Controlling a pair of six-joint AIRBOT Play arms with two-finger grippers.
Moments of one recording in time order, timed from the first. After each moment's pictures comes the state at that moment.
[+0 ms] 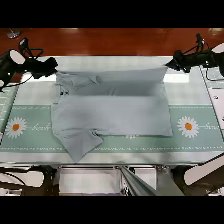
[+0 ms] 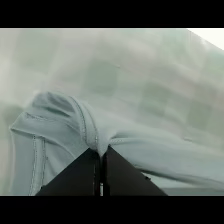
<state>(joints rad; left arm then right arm) 0.09 -1.60 1.42 1.24 -0.86 -1.70 -0.25 -1.86 1.75 -0.82 1.17 1.42</state>
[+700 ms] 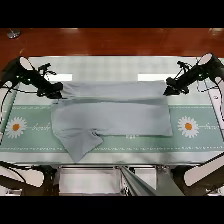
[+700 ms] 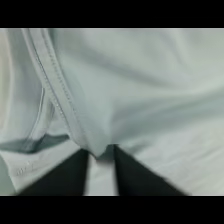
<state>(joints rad) 0.10 -1.70 1.40 1.27 -1.36 -1.51 -0.19 -1.85 1.58 -1.16 1.47 1.51</state>
